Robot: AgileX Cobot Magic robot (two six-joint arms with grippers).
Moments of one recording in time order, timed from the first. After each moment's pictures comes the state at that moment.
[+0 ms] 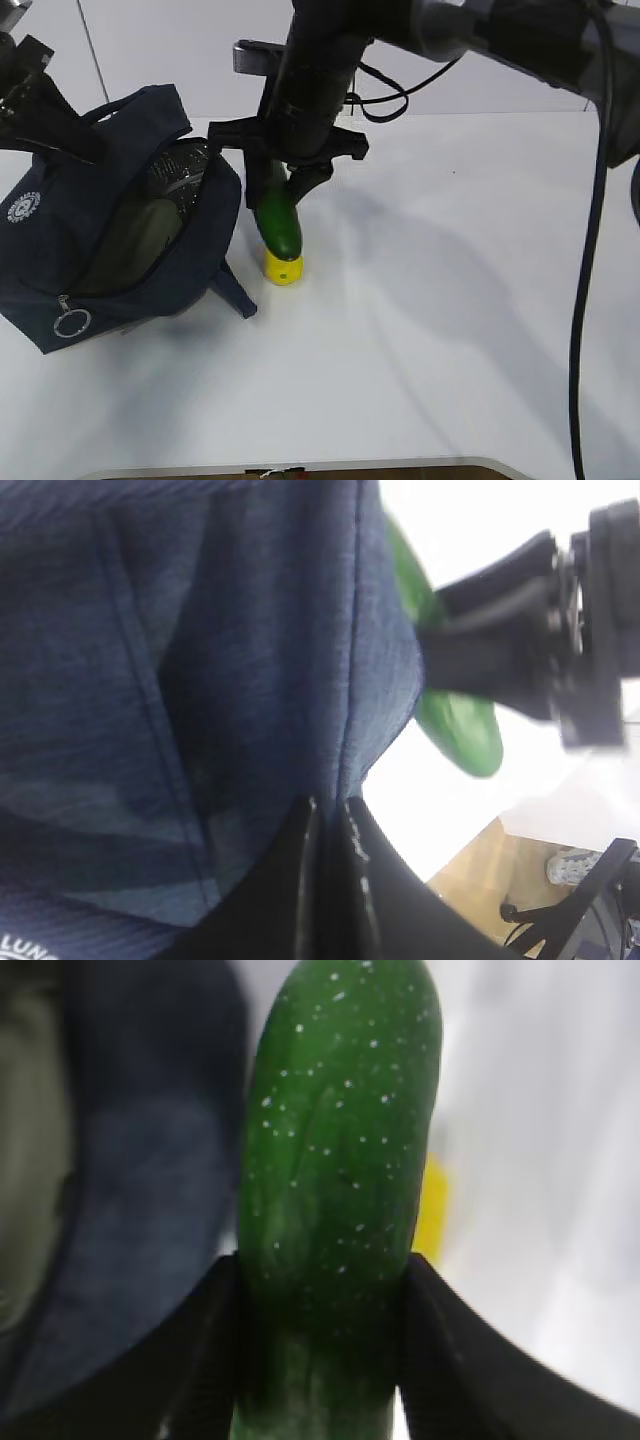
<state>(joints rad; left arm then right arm) 0.01 1.74 -1.39 -0.81 1.20 0.53 0.58 2.30 -2.21 0.11 1.23 0.31</state>
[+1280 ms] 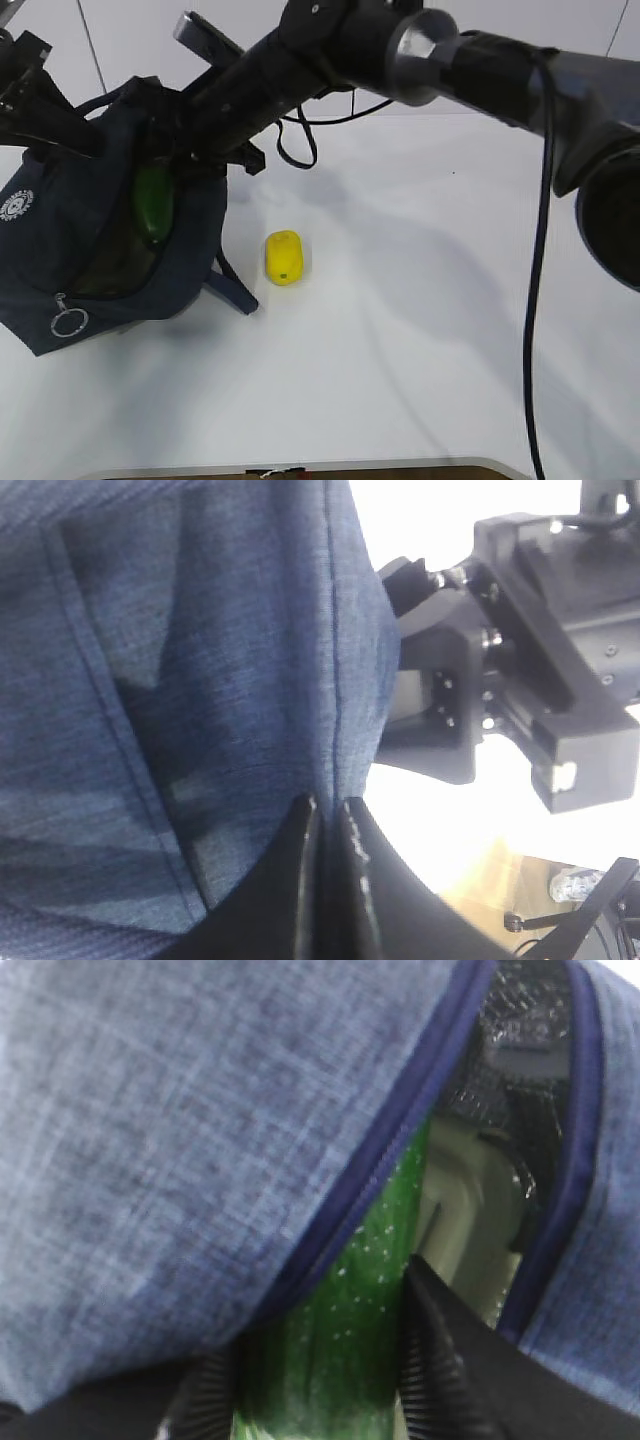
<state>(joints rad) 0.01 1.74 -1.39 -0.82 1.18 0.53 0.58 2.38 -2.21 0.80 0.90 -0.07</state>
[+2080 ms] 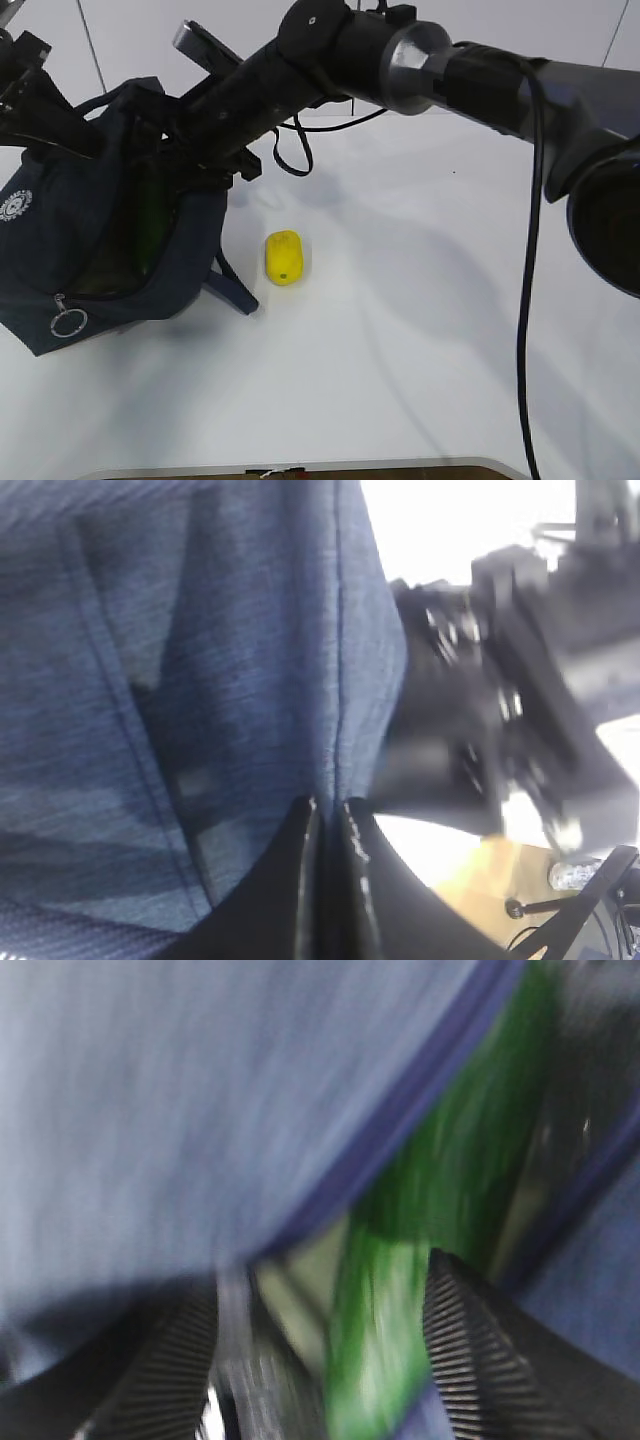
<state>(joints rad) 0.01 1.74 -1.39 -0.82 1.18 0.53 0.58 2.40 -2.21 0.84 0.88 -0.08</state>
